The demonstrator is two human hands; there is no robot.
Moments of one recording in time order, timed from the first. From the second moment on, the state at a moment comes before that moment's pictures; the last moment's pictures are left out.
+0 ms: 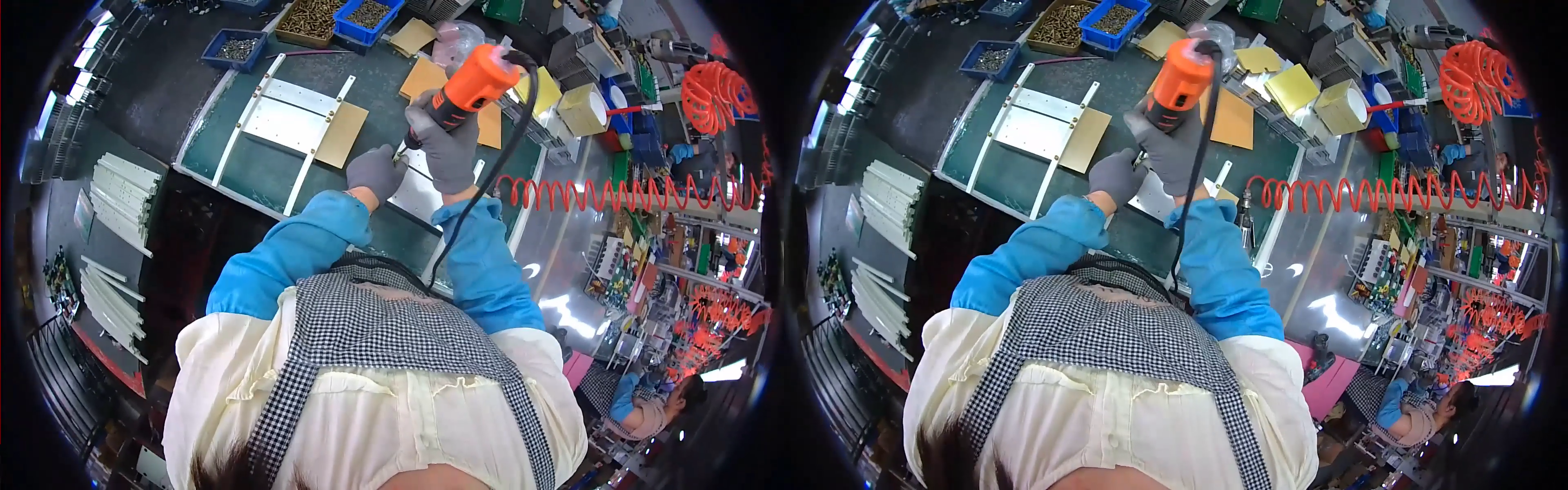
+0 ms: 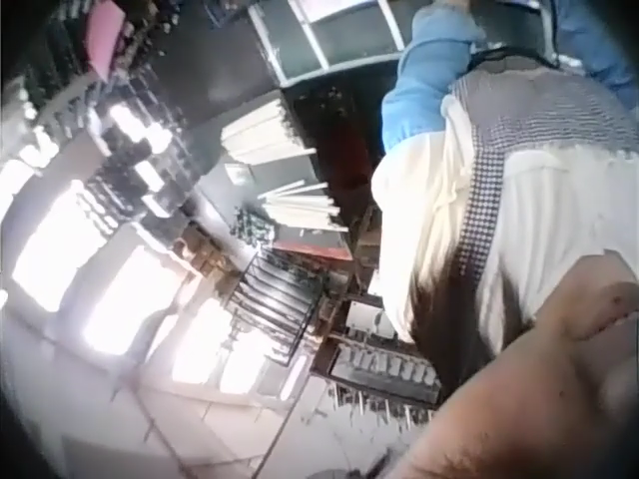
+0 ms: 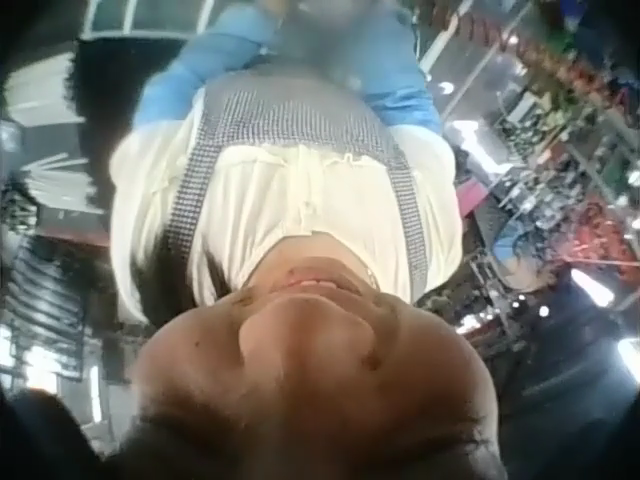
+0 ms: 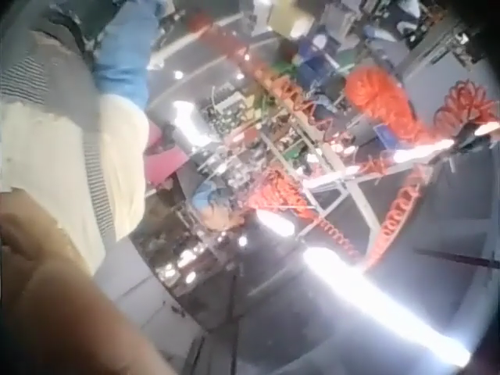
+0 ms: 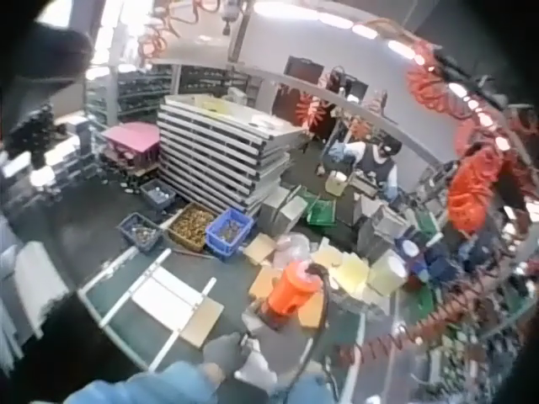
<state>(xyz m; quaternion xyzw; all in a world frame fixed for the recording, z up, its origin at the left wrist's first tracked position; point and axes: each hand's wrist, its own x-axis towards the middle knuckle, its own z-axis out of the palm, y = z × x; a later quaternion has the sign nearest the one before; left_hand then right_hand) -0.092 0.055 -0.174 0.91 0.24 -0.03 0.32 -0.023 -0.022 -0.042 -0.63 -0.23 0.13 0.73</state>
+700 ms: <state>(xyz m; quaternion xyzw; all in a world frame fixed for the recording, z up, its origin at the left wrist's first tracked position) -0.092 0.056 -0.168 0.90 0.25 -0.05 0.34 0.003 -0.037 -0.030 -0.52 -0.20 -0.02 0.83</state>
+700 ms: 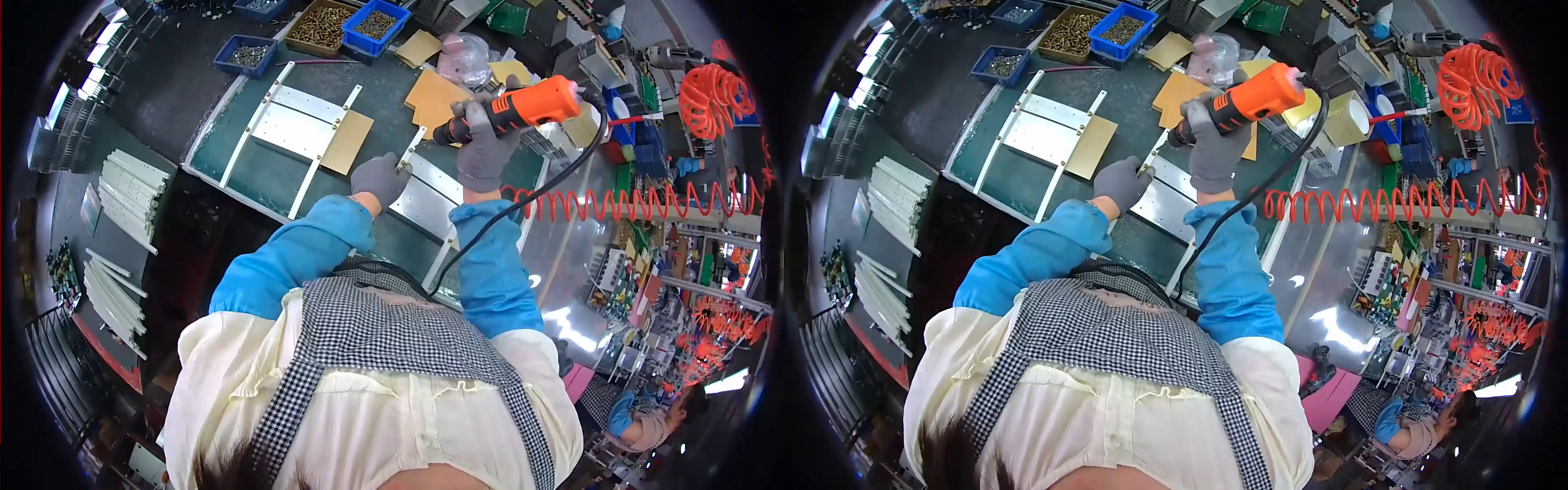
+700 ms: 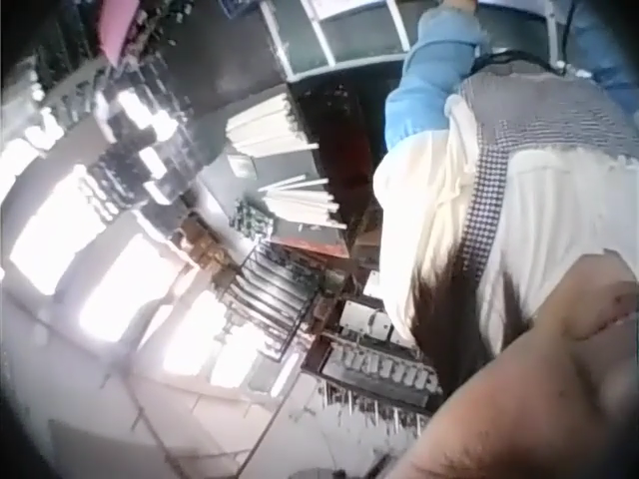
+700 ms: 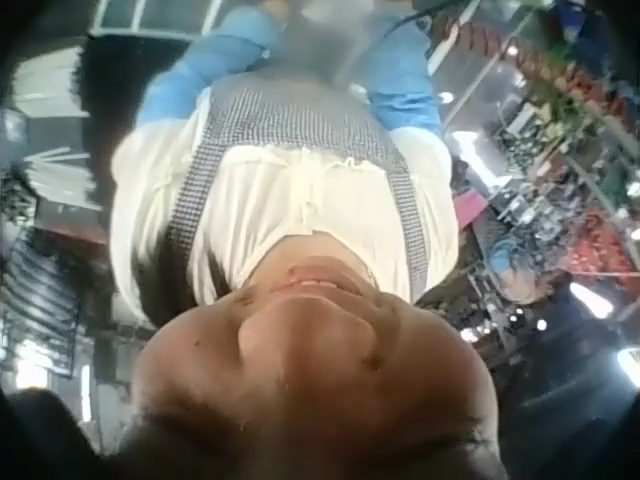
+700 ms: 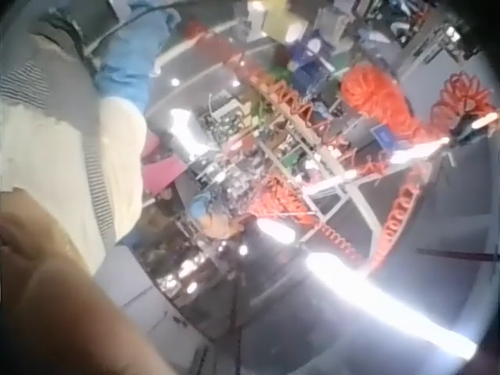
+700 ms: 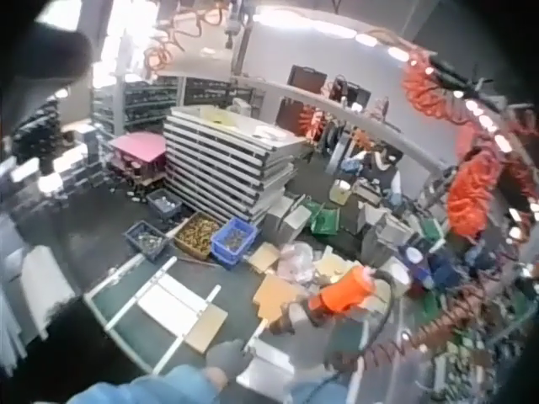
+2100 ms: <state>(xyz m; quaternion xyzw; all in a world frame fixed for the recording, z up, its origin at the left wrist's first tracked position) -0.096 0.068 -0.190 0.90 0.19 0.04 0.40 -0.032 -0.044 -0.013 -0.49 -0.20 0.01 0.85</state>
